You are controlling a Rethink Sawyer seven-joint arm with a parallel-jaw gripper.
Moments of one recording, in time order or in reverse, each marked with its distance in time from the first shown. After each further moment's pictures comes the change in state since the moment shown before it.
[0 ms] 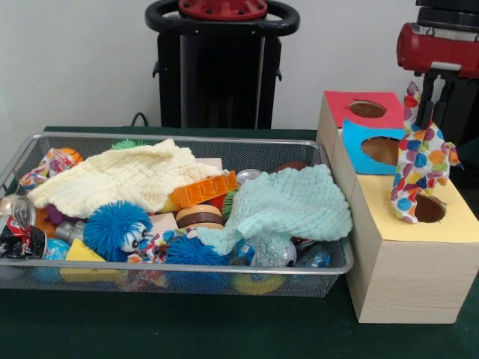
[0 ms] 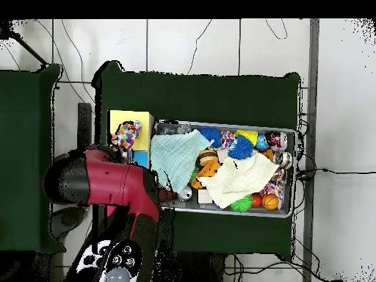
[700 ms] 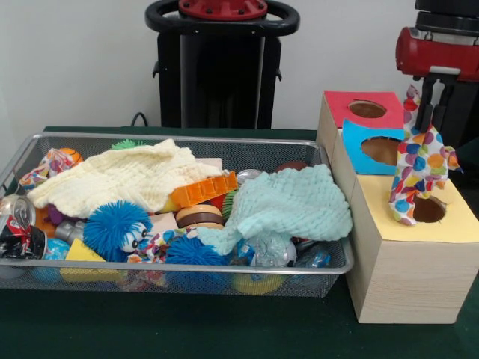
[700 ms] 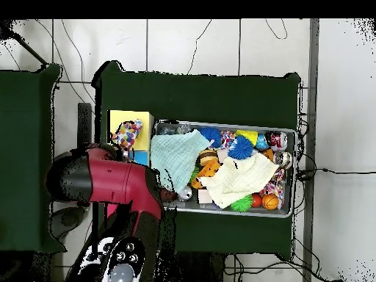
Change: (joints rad) arm -0.012 0.004 0.012 0.000 0.009 0.000 0.000
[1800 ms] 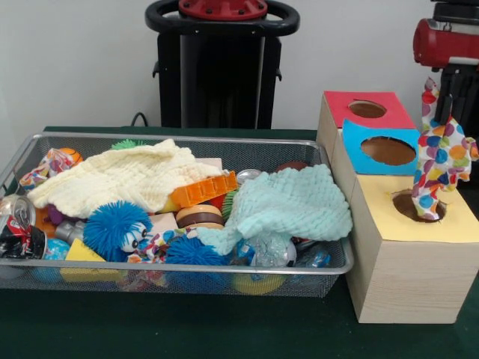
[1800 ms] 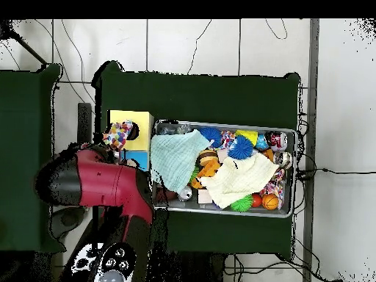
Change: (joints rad) arm 0.029 -0.019 0.000 0.000 0.023 0.000 0.000
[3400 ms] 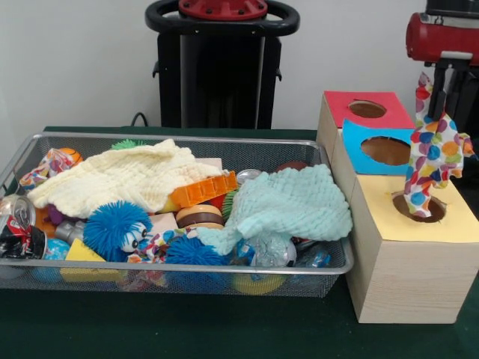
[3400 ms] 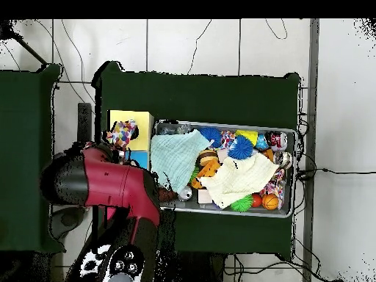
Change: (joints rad) arm -0.023 -0.015 0.003 0.017 0.009 0.000 0.000
